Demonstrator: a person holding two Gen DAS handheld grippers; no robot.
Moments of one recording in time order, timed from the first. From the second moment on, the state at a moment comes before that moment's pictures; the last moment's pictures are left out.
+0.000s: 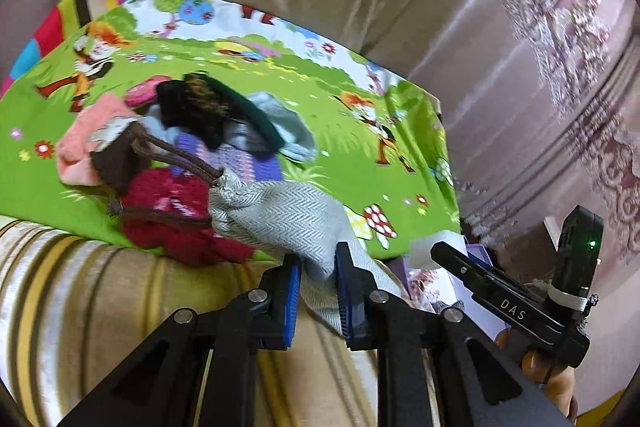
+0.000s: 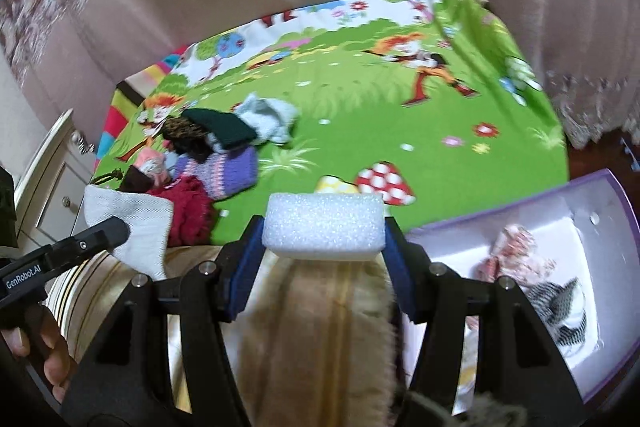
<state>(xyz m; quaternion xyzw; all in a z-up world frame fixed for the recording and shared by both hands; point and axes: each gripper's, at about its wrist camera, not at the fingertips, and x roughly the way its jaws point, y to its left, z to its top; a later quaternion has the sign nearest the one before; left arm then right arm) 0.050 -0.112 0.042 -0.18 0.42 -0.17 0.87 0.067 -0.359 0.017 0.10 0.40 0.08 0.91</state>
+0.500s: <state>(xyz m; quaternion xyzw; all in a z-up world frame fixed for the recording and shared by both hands) 0.044 -0.181 0.056 -0.13 0.42 -0.23 0.87 0.046 -0.428 -0.003 0.15 0.42 0.02 0.90</state>
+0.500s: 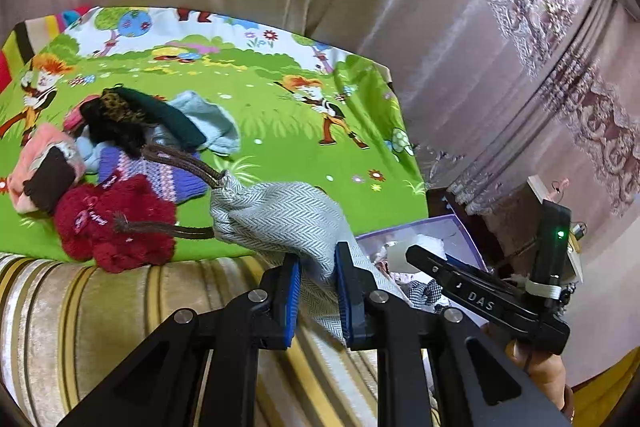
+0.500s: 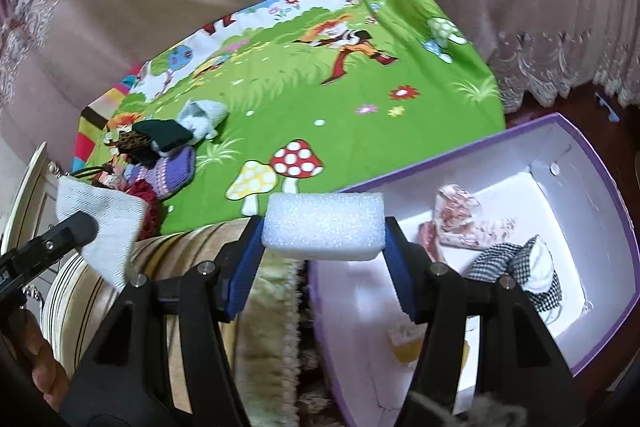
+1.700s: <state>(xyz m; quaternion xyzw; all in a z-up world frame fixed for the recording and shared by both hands) 0.041 -0.311 0.045 -0.01 0.45 -0.33 0.83 0.000 -0.537 0.007 0.21 0.38 -0.08 0.90</state>
